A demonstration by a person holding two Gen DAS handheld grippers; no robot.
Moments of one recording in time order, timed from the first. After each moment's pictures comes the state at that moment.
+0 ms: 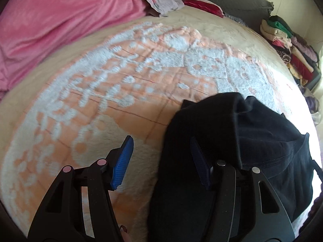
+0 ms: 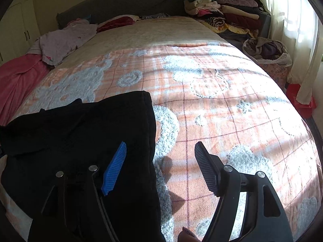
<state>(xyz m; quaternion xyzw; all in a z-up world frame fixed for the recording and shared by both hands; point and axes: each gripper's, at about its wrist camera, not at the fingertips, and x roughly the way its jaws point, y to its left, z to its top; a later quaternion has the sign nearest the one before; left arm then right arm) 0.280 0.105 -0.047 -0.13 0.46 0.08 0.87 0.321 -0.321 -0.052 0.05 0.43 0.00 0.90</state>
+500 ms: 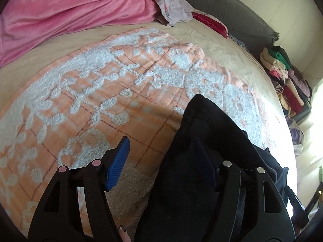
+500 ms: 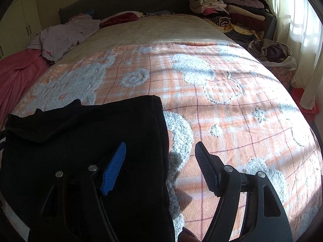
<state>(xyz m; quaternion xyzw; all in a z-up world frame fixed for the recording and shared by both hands) 0.295 0.131 -0.038 -0.23 0.42 0.08 0.87 0.348 -0.307 -0.054 0.03 0.43 0.01 0.90</state>
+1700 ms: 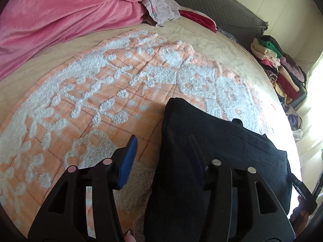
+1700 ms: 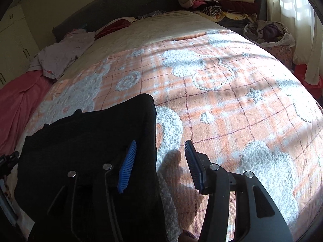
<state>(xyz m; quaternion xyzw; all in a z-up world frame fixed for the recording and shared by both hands) 0.279 0.127 -0.033 -0.20 0.42 0.05 0.88 0.314 -0.344 -0.055 0.14 0.42 0.03 0.89</state>
